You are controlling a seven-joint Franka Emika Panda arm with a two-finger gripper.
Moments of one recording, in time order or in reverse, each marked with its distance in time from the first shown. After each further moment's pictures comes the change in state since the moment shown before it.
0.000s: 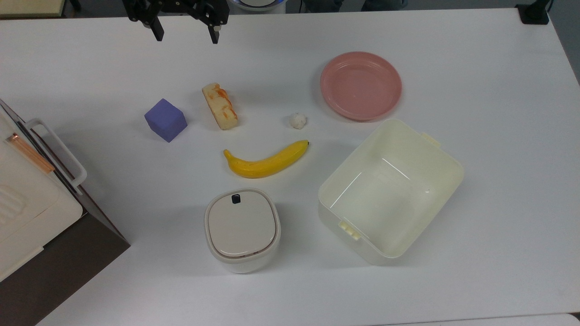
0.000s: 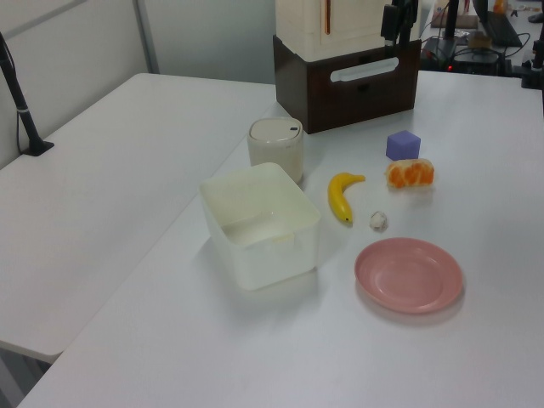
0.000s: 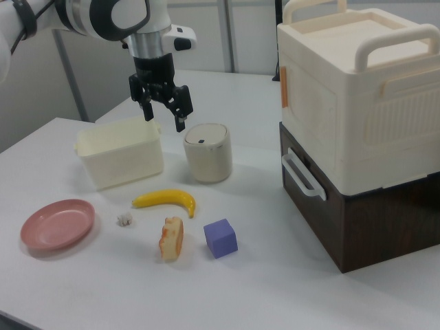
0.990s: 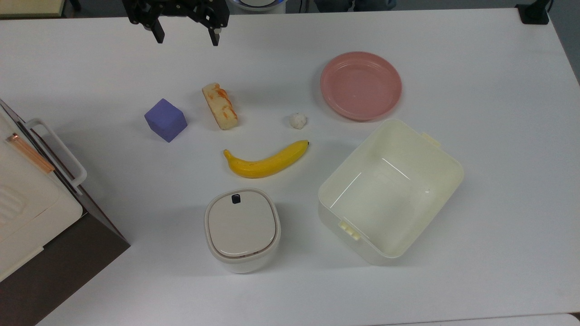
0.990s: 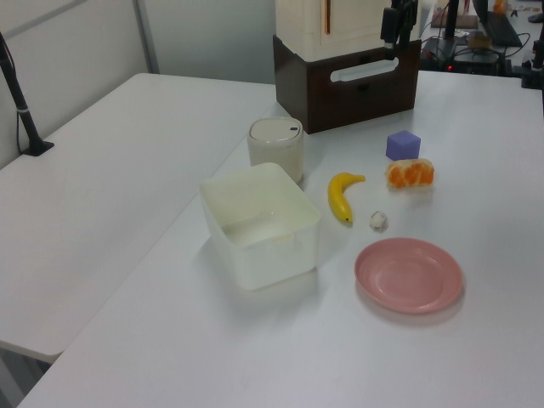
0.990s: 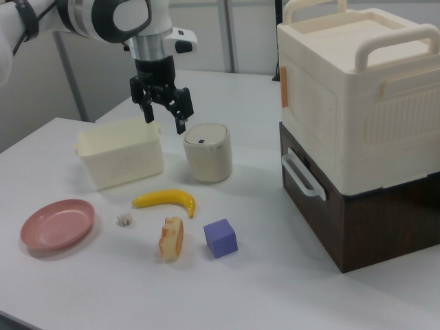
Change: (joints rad) arm -0.001 0.005 0.000 -0.004 0.000 0.000 -0.002
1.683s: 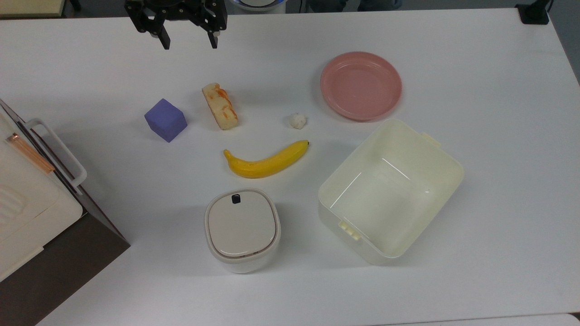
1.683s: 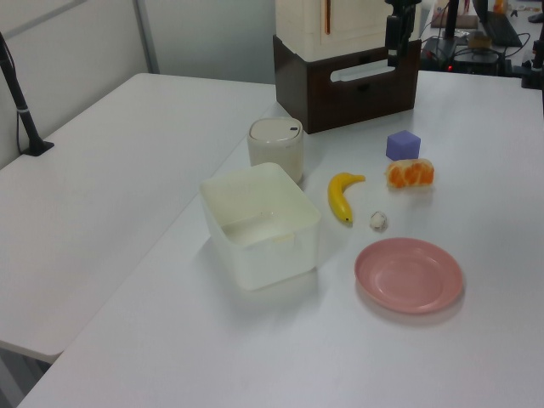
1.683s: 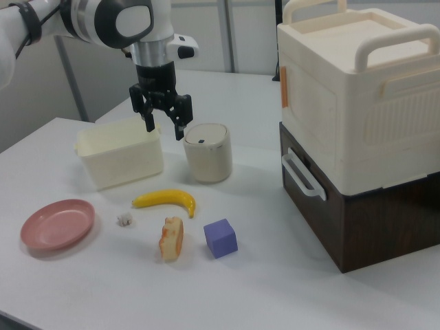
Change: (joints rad) arm 0.000 0.001 0.000 -0.023 0.000 0.000 -0.089
